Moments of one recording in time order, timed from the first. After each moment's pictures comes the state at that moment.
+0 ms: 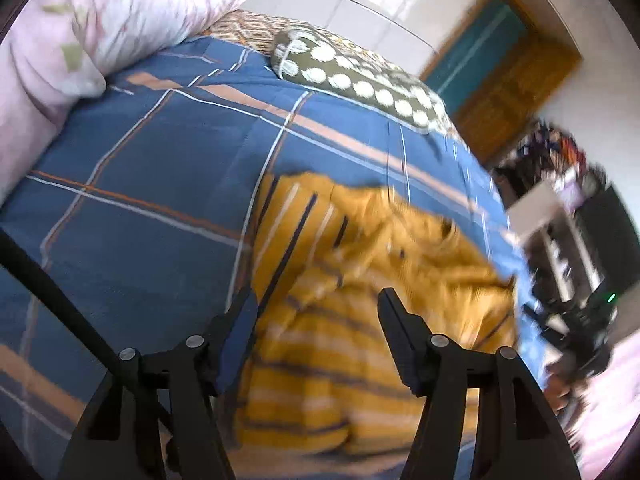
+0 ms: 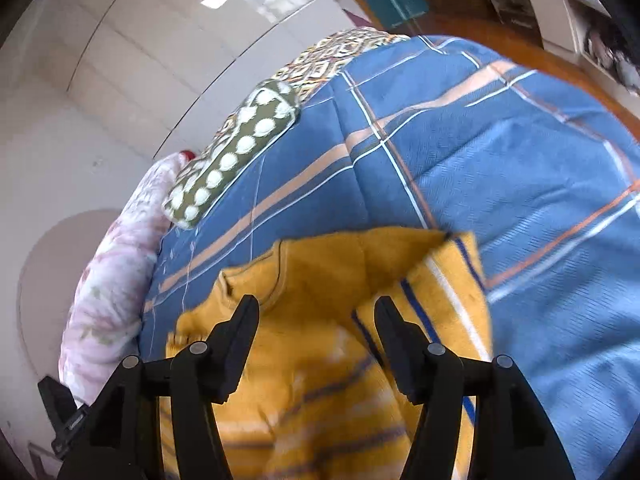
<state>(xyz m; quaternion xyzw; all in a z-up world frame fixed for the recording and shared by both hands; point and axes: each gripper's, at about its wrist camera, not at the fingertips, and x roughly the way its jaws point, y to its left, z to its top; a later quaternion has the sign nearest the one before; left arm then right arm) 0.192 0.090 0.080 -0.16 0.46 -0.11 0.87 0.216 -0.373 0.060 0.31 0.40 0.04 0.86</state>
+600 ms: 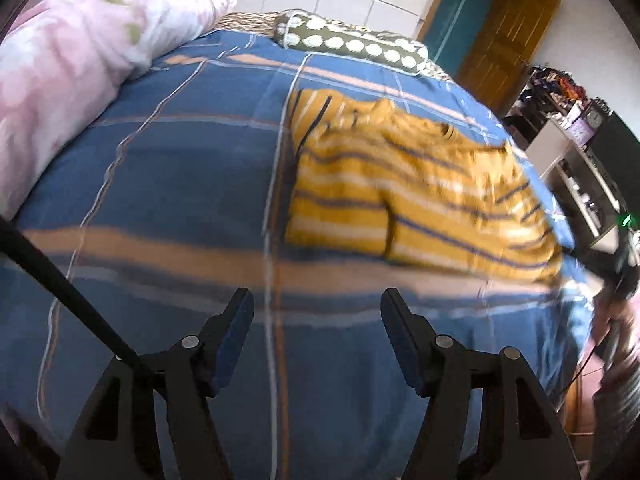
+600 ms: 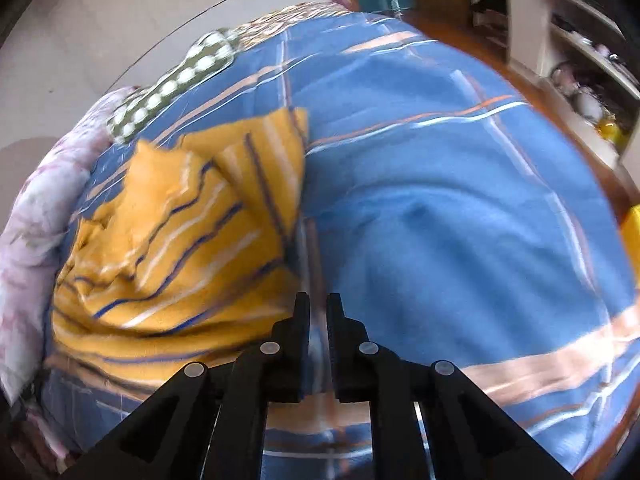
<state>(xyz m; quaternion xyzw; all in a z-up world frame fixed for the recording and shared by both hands) 0.035 0.098 0.049 -0.08 0.47 -0.09 0.87 0.105 -0.396 0.041 0.19 0.46 -0.07 0.87</state>
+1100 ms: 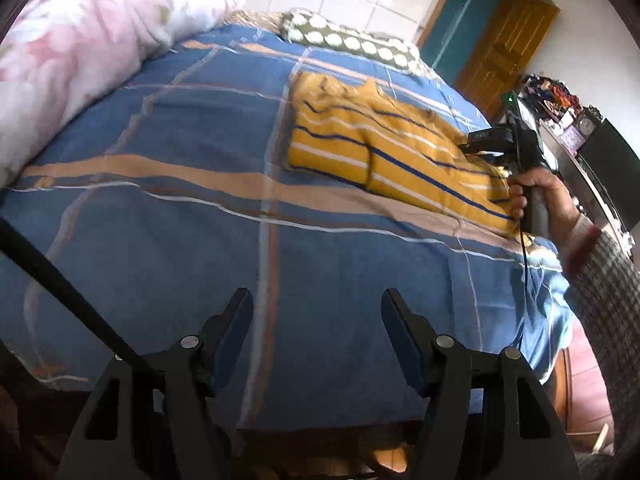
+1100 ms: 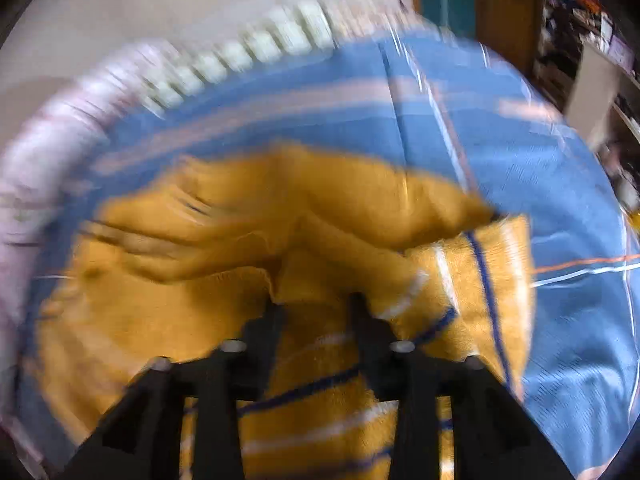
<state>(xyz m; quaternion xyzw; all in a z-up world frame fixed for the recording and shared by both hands) -0.041 0.108 0.049 -0.11 0.46 -0.09 0.88 0.264 -0.270 0.021 0.07 0.50 -0.05 0.86</state>
